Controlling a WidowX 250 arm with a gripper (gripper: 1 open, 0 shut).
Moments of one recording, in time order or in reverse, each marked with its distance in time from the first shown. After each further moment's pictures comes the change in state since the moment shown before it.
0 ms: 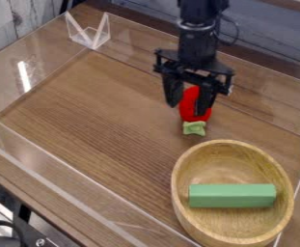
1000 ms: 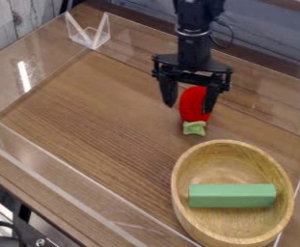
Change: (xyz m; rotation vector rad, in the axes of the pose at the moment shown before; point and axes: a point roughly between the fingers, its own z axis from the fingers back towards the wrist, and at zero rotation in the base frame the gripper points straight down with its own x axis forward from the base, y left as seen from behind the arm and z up) arm 0.019 0.000 -0.016 0.004 -0.041 0.177
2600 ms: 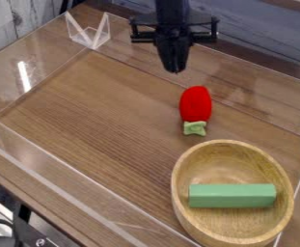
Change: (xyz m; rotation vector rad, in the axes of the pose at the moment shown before) arm 0.000 0.012 0.056 -0.064 -0.137 0.152
